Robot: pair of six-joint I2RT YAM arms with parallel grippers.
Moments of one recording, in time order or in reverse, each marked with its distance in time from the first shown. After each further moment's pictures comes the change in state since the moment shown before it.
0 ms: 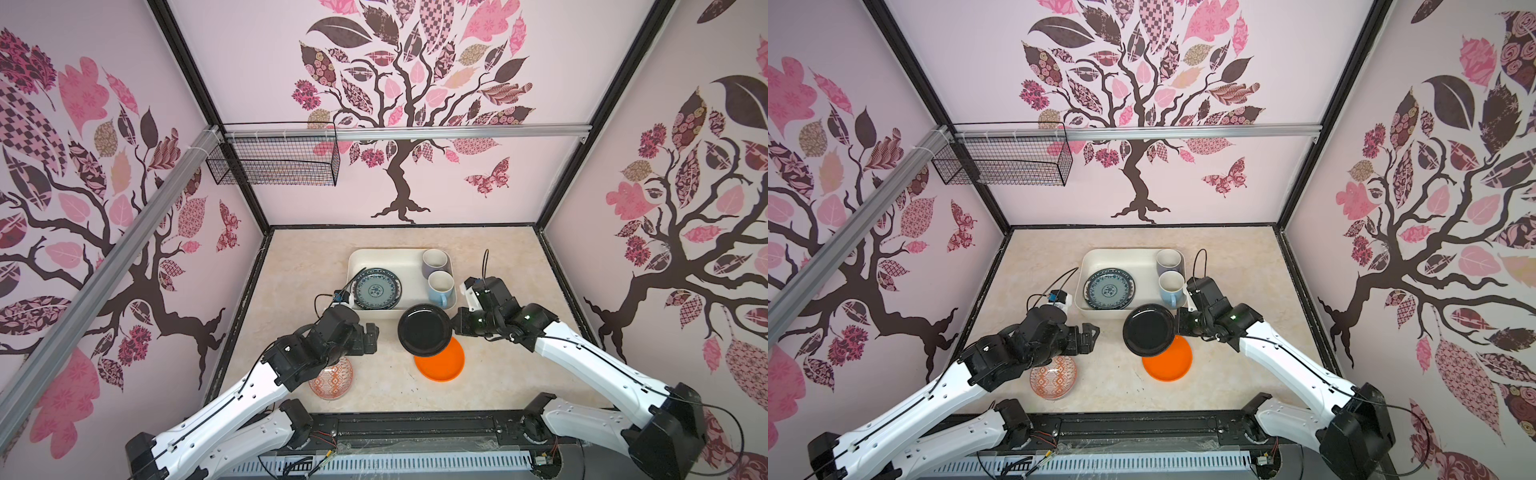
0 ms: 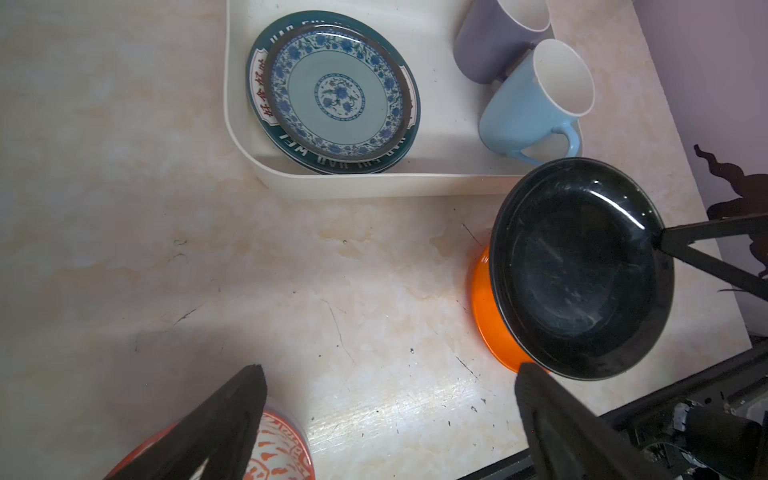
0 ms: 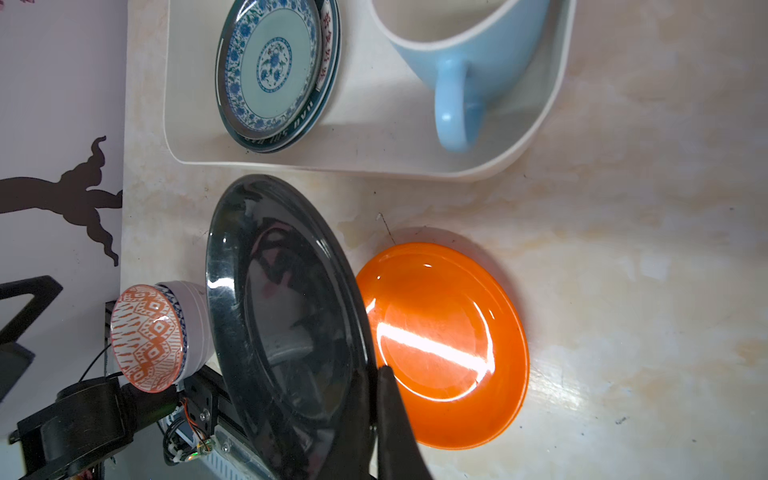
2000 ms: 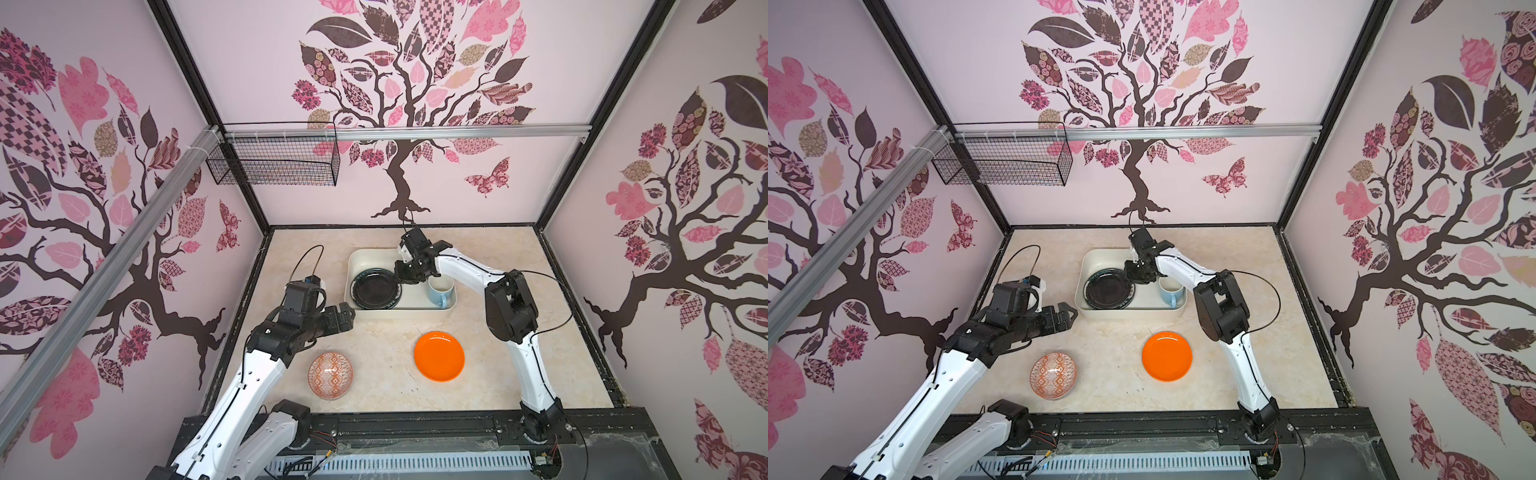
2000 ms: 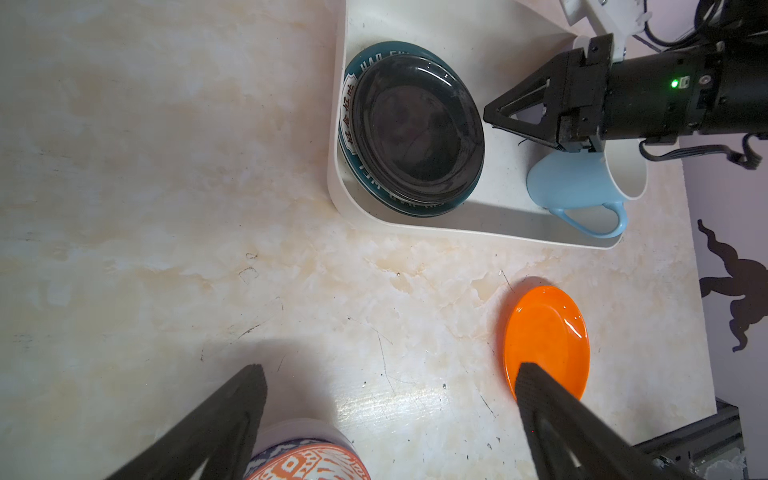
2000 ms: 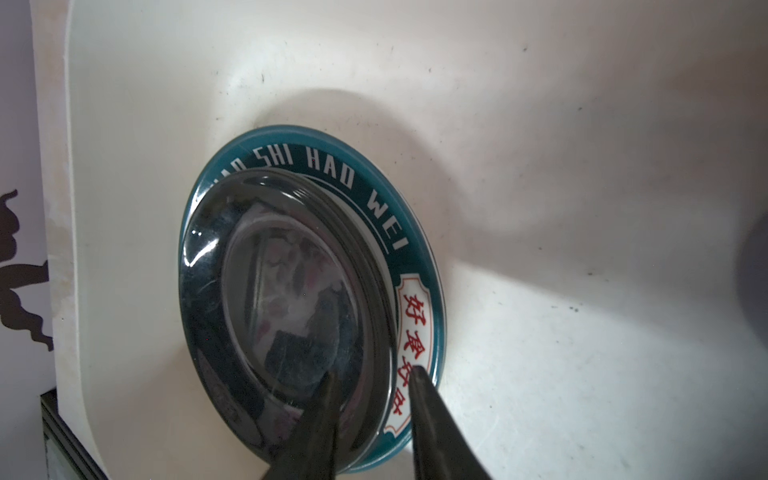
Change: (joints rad) left arm 0.505 0.051 0.025 0.007 0.340 0.206; right arm -0.018 1.119 1.026 -0.064 -0.064 -0.174
